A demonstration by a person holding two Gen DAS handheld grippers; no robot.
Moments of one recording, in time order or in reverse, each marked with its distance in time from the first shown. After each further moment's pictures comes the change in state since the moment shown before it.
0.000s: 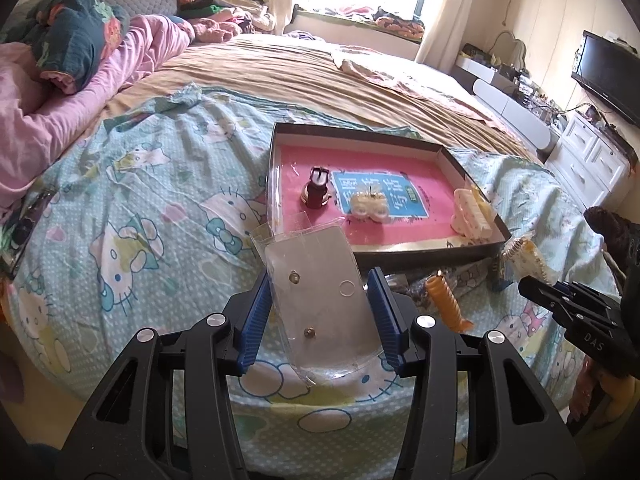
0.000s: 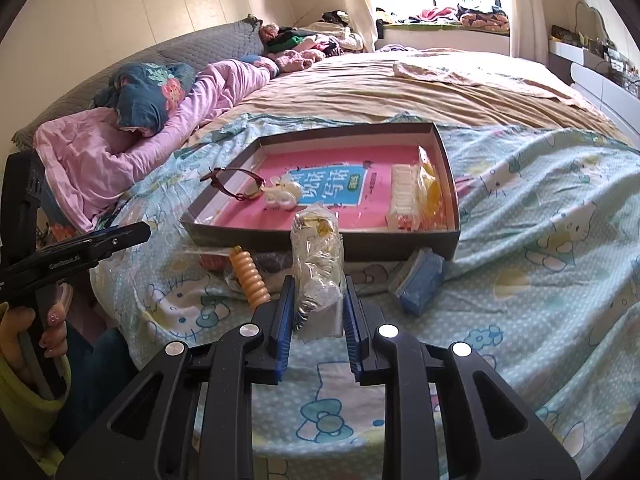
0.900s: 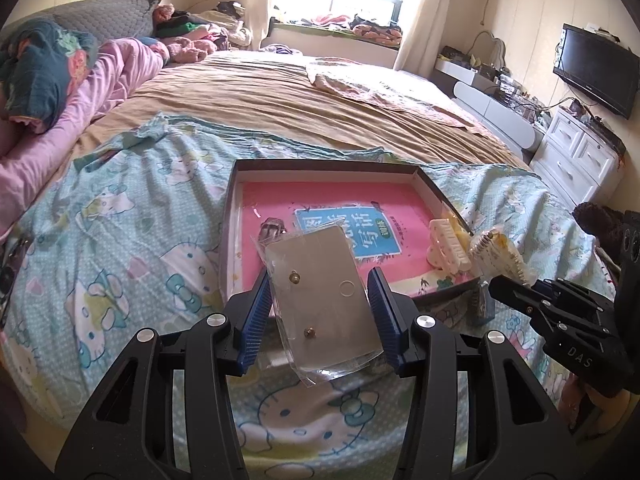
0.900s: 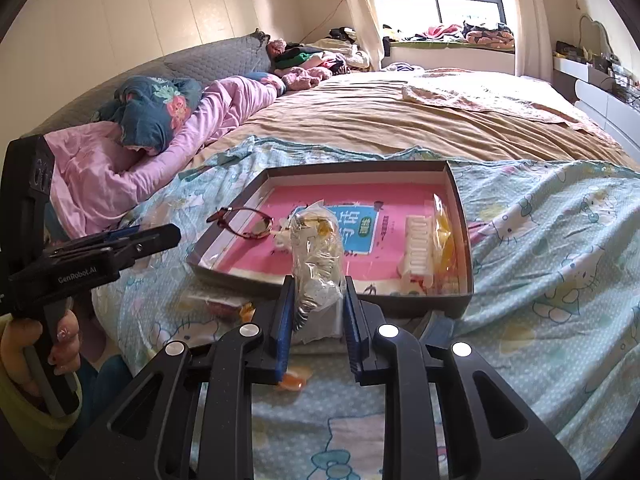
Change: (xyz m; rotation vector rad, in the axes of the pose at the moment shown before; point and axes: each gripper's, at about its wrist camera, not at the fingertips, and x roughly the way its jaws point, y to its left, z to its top) left arm 0.020 -0.030 0.038 0.062 -0.037 -0.046; right arm 0.009 0.007 0.034 -0.021 -0.063 0.008
